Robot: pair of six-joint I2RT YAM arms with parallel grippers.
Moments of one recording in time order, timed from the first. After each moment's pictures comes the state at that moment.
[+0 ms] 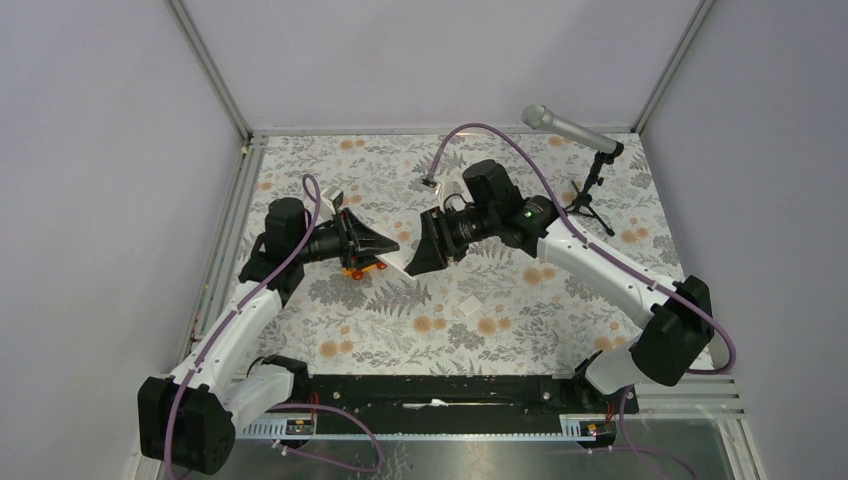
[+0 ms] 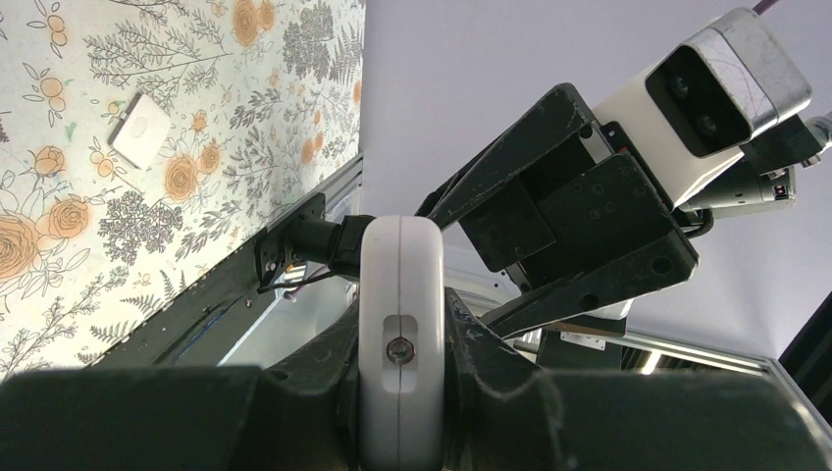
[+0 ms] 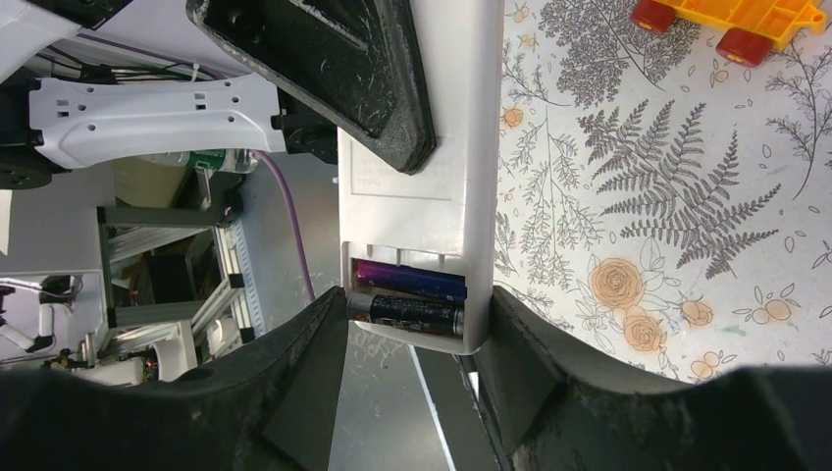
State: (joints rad) left arm -0.24 0.99 0.71 -0.09 0.93 -1.29; right arm 0.74 1.48 1.31 -0.51 -0.75 0.38
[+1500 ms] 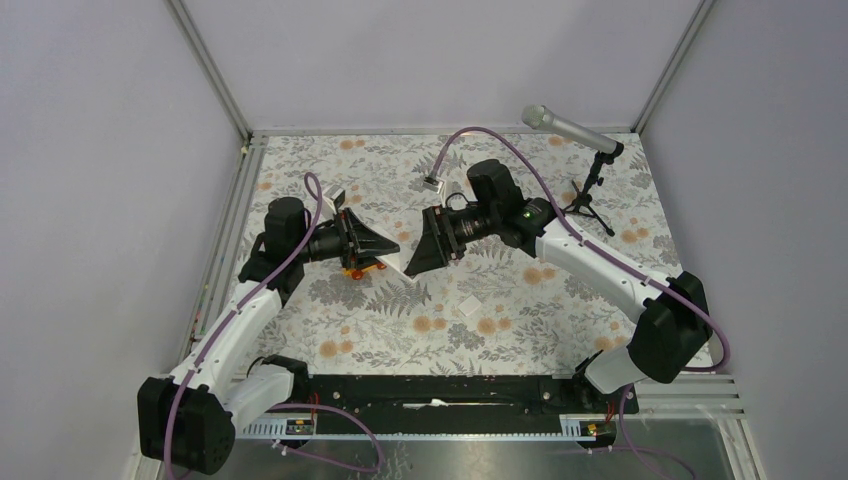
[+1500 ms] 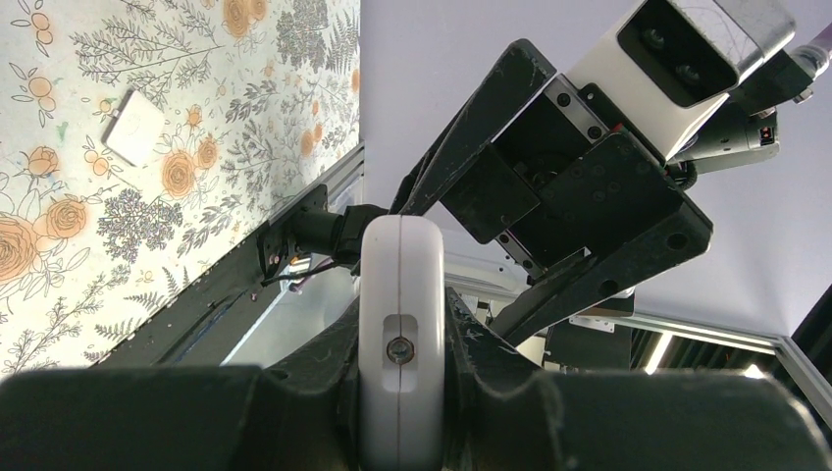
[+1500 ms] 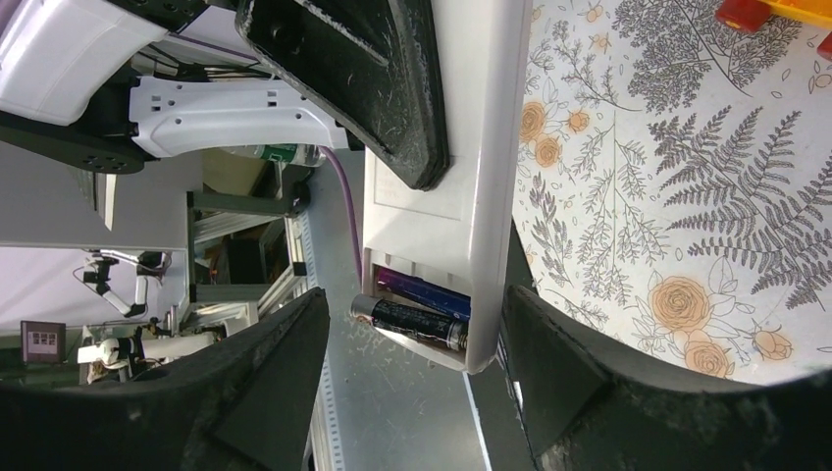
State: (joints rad) left arm -0.23 0.99 0.71 -0.09 0.96 -1.26; right arm 0.71 1.50 1.25 -0.37 -0.92 0.50
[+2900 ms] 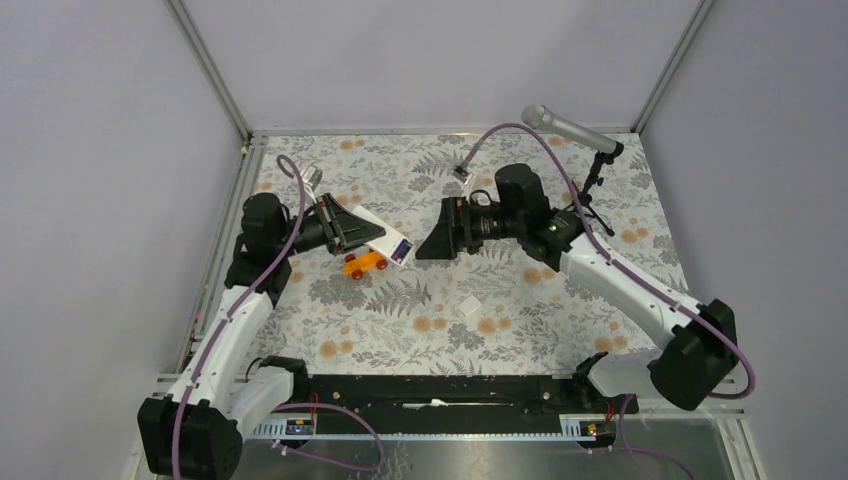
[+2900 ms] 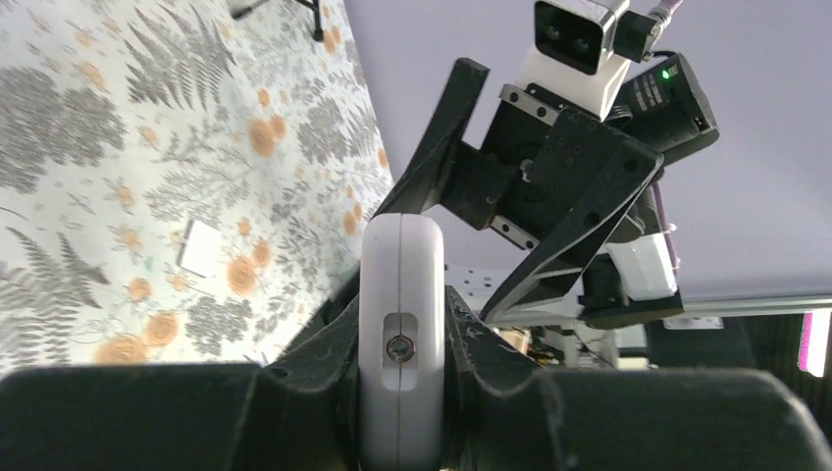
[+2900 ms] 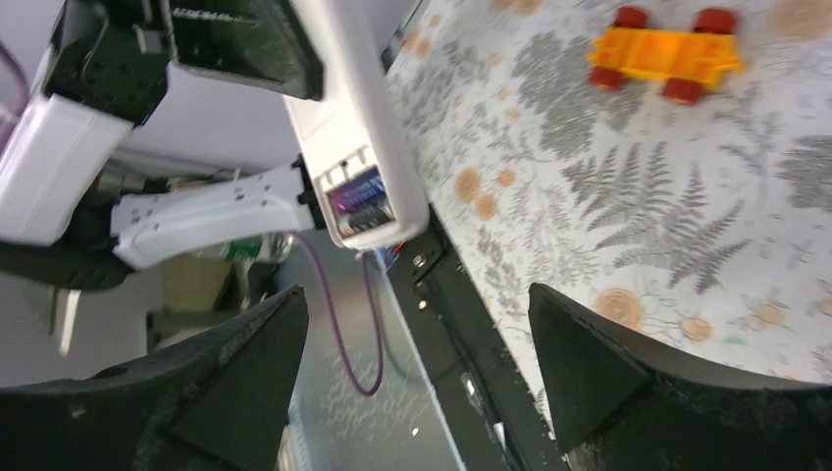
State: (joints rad) left arm -0.15 0.95 0.74 0.01 0.96 -1.10; right arm 0.66 1.37 1.16 -0.27 -0.76 0.59
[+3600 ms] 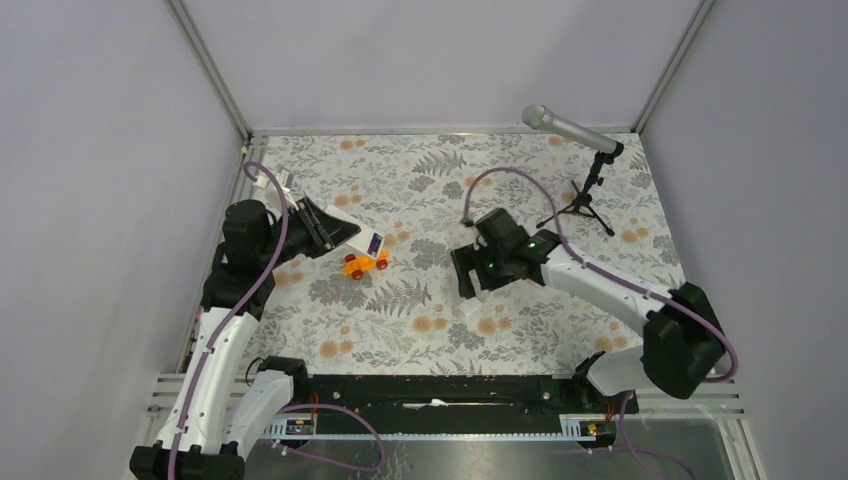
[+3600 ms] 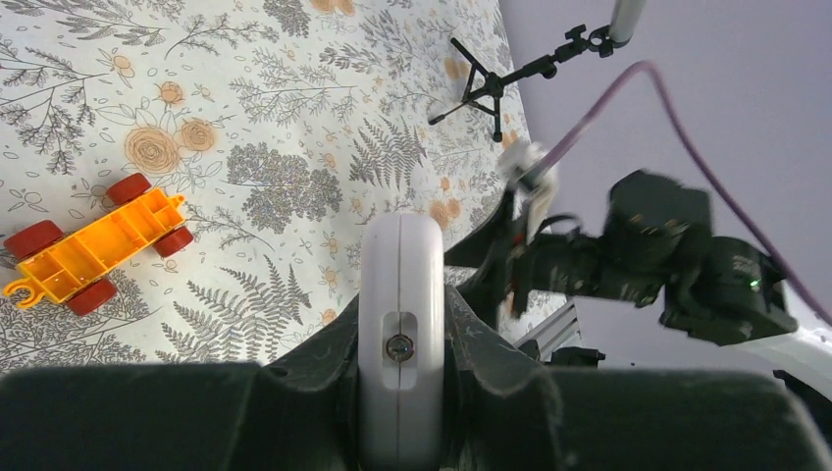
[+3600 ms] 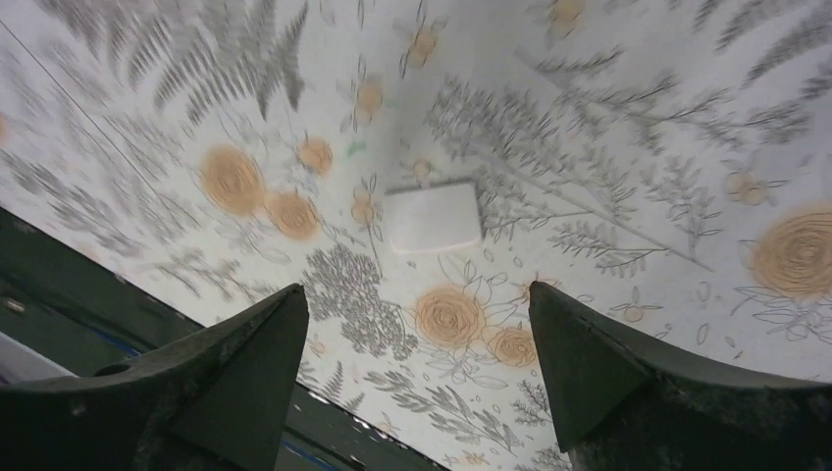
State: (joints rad) left arm -0.11 0.80 0.86 -0.41 0.58 -0.70; right arm 0.69 1.37 0.96 -0.59 -0.11 0.35
